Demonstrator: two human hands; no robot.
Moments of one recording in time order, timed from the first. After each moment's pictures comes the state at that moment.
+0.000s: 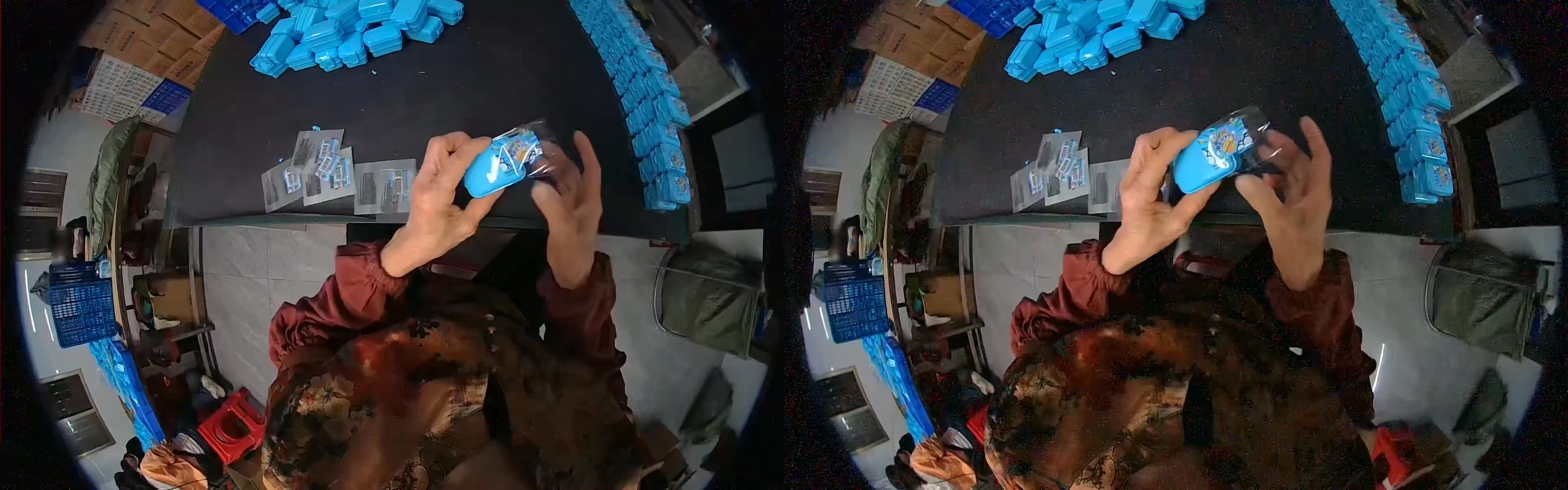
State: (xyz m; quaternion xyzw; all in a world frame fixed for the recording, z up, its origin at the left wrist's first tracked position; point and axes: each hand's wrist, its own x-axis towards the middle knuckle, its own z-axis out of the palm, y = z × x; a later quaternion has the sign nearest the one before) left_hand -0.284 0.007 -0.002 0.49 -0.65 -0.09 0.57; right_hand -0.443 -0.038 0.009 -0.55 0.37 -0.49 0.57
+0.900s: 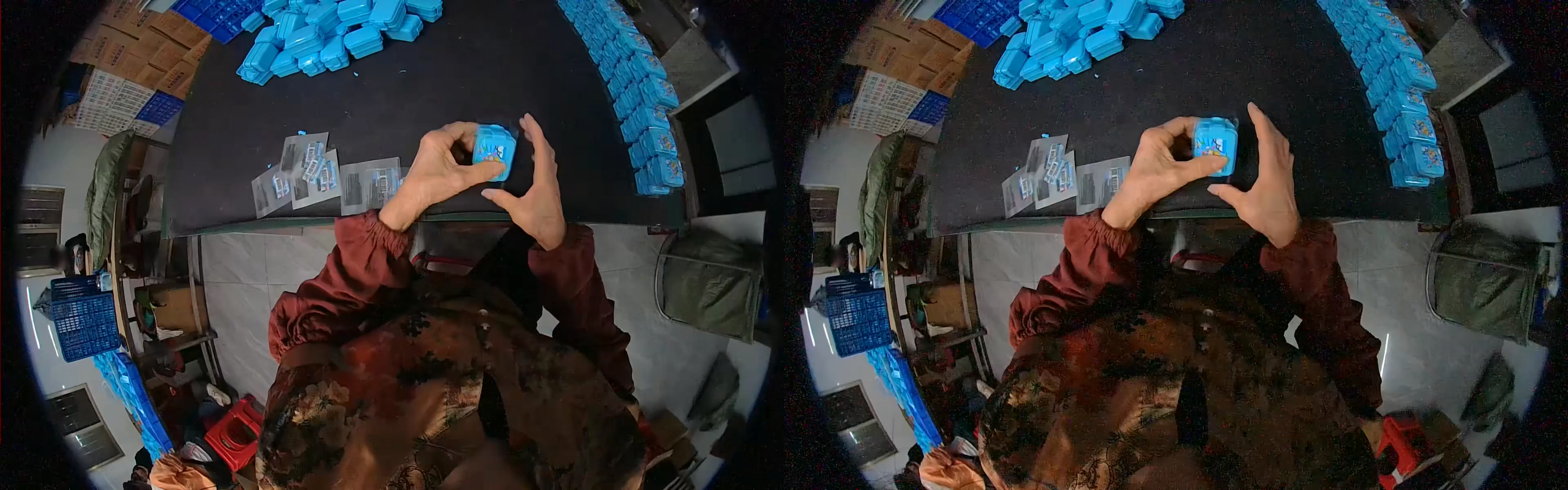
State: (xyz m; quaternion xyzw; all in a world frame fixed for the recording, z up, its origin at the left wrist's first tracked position) left_hand -0.274 -0.040 -0.028 0.50 -0.55 -0.43 0.51; right_hand -0.446 -0.068 -0.033 -0.81 0.38 -0.34 0.29
